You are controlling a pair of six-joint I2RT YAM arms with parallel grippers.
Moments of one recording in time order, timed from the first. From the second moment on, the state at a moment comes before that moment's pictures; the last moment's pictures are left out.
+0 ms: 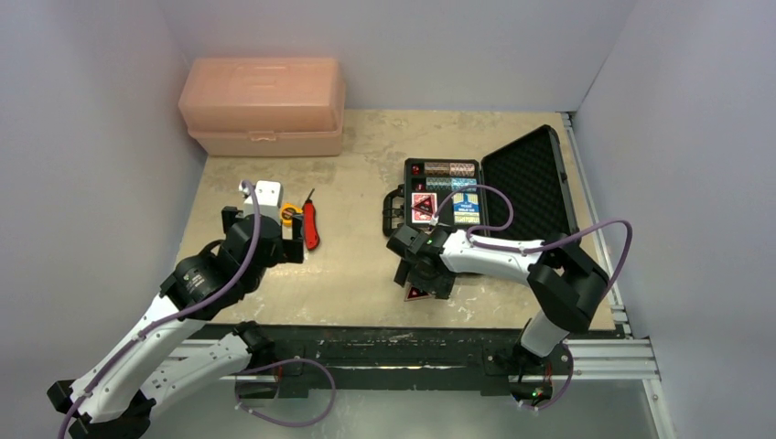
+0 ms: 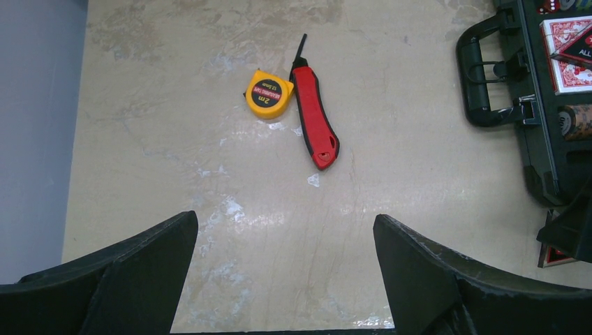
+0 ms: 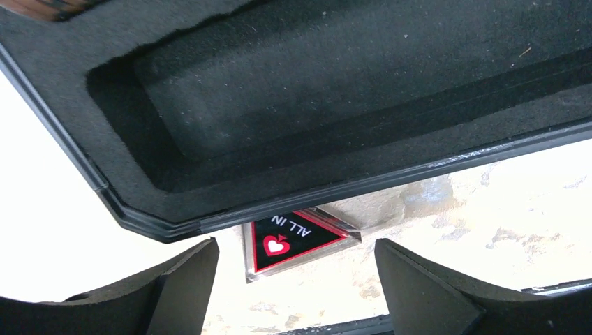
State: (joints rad) left arm -0.75 0.72 1.00 -0.95 -0.63 -0.35; right arm 0.96 1.64 1.00 -0.79 0.25 1.31
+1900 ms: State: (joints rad) left arm -0.75 0.71 1.00 -0.95 -0.64 -0.35; right arm 0.99 1.71 1.03 -0.79 0.27 1.26
